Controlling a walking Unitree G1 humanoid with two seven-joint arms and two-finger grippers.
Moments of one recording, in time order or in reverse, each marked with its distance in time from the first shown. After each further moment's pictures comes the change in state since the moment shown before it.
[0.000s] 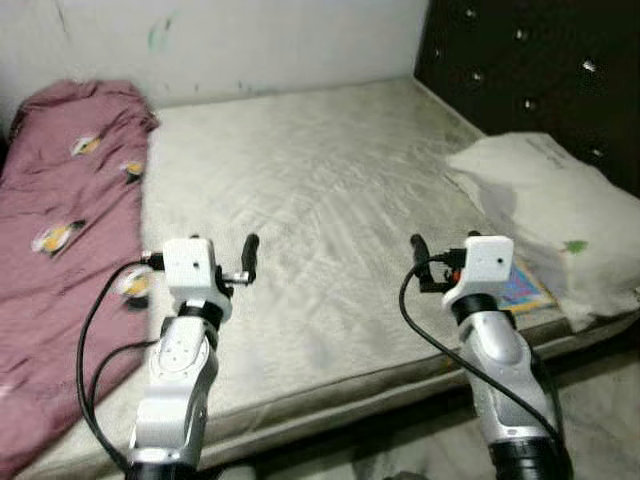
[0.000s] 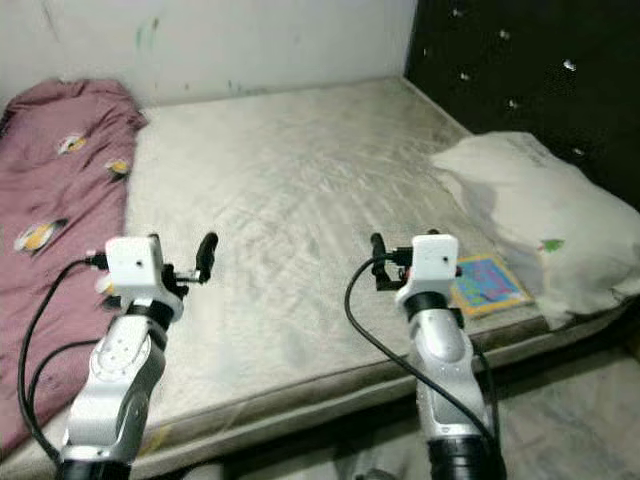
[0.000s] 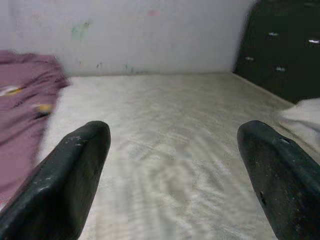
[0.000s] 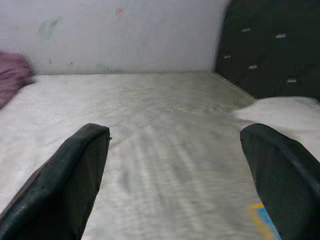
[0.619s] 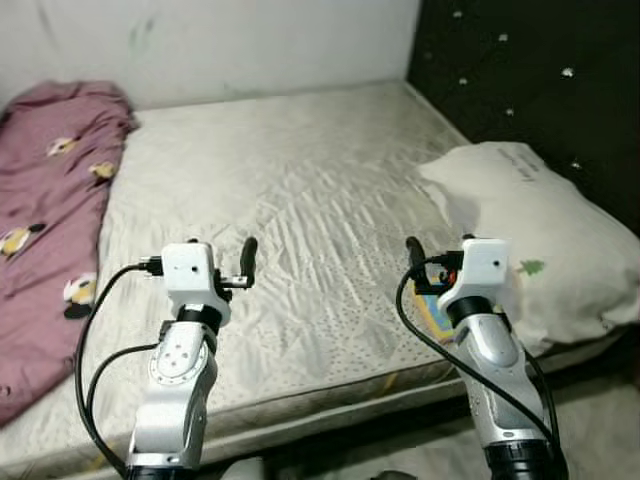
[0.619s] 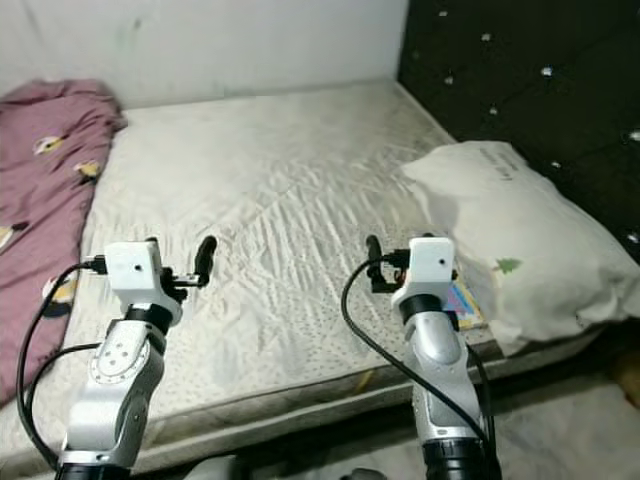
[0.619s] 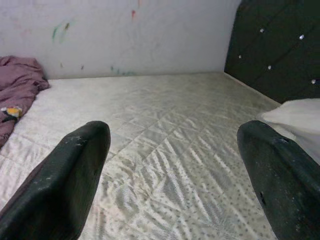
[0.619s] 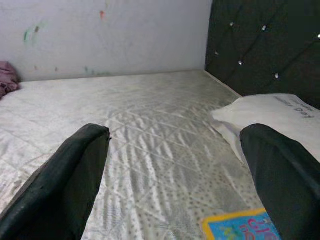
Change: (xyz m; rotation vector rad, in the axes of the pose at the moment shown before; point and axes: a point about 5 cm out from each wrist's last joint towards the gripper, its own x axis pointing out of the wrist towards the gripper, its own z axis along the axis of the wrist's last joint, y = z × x) left arm 0.000 -0.004 0.001 -0.006 -0.008 -0.009; right arm -0.001 0.001 0.000 0.024 0.003 -0.002
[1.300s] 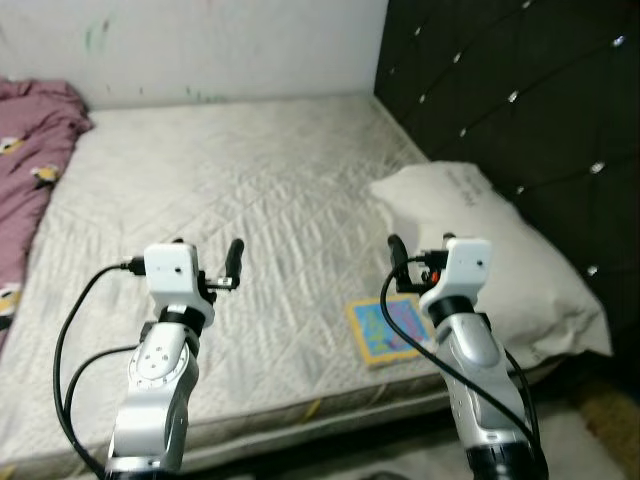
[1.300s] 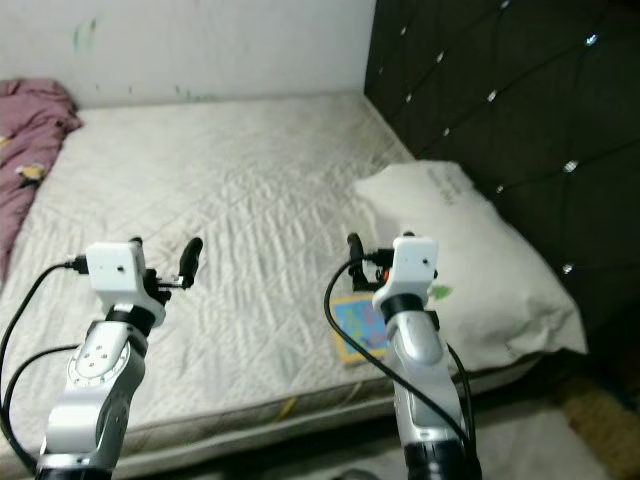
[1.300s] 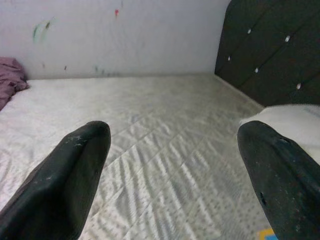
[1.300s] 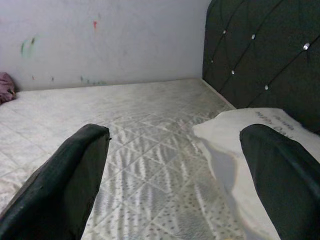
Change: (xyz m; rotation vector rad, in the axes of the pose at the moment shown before) left arm -0.004 0.010 0.001 0.015 0.000 -0.010; right arm 0.002 0.015 0.008 0.044 -0.031 0.034
